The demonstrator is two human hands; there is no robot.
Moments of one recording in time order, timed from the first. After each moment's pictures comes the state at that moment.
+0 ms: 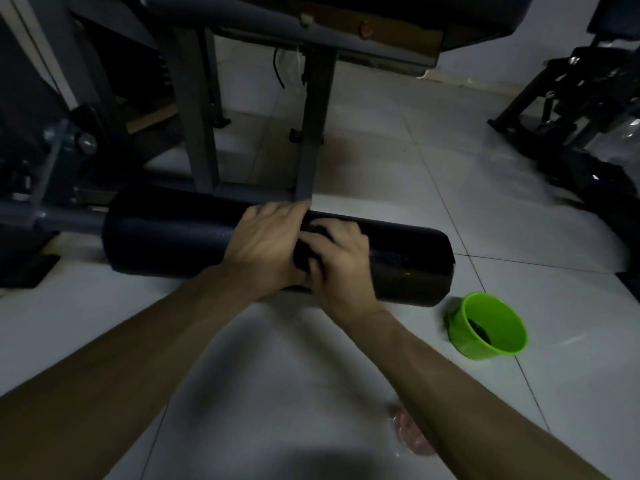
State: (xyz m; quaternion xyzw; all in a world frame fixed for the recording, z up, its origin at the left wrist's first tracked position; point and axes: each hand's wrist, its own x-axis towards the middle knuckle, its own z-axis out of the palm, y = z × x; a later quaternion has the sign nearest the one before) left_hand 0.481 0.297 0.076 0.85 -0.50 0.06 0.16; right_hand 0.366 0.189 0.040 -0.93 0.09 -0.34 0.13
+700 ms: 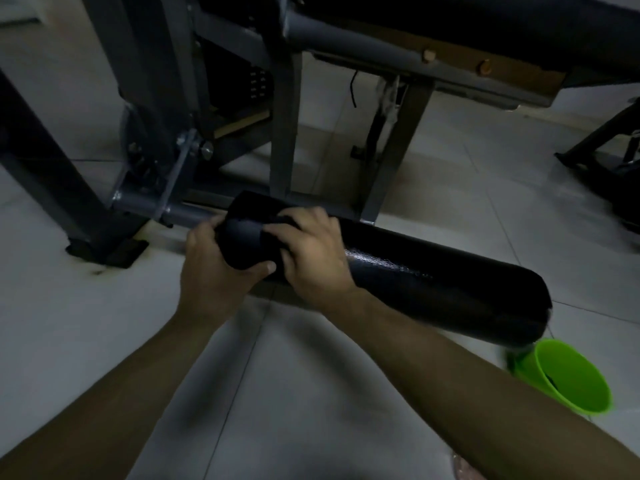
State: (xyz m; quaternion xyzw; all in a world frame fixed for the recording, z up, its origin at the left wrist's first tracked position) left_hand 0.564 0.463 0.010 0.81 -0.16 0.03 0.56; right_hand 0.491 0.303 0.059 -0.96 -0.02 -0.27 0.11
